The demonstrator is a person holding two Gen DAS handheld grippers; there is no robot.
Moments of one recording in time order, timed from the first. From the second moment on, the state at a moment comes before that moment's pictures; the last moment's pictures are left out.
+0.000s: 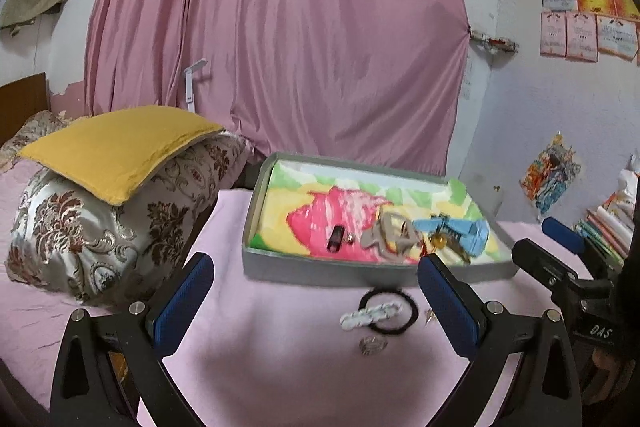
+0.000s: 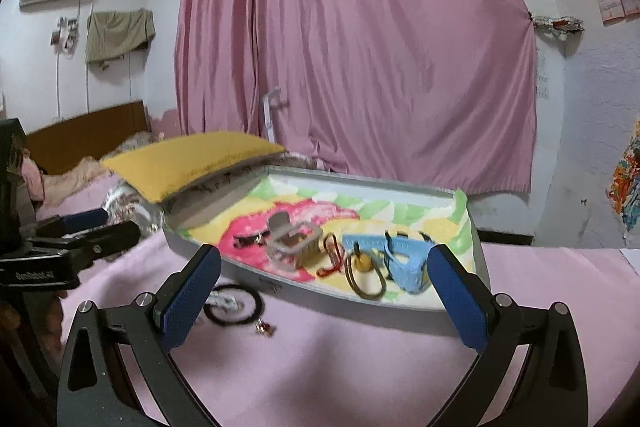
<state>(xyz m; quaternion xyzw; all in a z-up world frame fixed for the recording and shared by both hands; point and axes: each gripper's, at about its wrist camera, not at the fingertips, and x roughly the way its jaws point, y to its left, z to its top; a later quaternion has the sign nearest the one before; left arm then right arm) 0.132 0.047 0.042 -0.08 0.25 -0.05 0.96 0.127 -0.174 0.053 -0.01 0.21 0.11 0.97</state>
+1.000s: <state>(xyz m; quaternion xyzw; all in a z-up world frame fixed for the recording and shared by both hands) 0.148 0.037 -0.009 -0.14 0.40 -0.12 0.90 0.167 -0.150 0.008 -0.02 0.39 0.19 0.90</state>
